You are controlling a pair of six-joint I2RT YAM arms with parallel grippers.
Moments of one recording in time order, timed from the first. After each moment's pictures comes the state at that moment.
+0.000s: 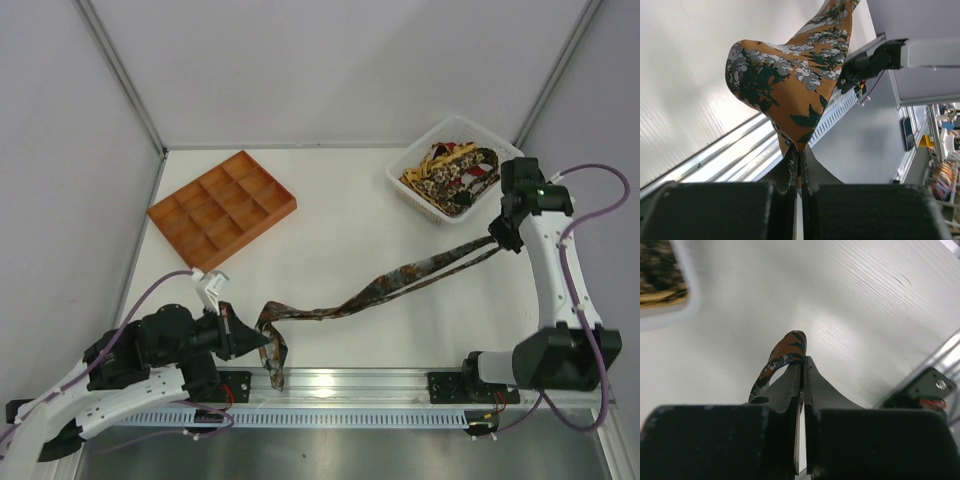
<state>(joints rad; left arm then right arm) -1.11 0.23 0.72 -0.94 -0.07 -0.90 -0.05 1.26 1.37 -1.18 0.40 0.82</state>
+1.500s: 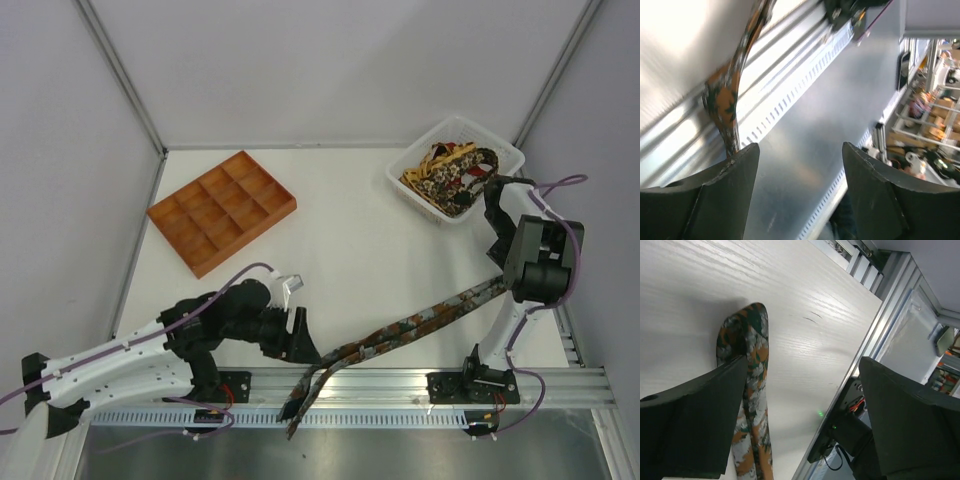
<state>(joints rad) -1.11 0.73 0.64 -0.63 0.34 -0.96 -0.17 1.96 1.42 -1.29 0.74 0.83</state>
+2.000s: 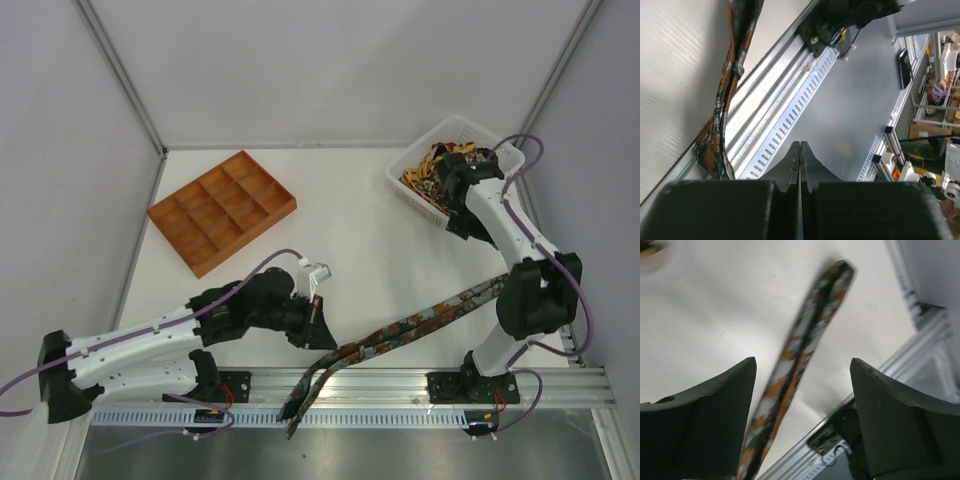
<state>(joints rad) -1.12 0.91 0.77 -0.45 0.32 -0.79 0.16 1.69 1.50 -1.31 0.71 0.75</state>
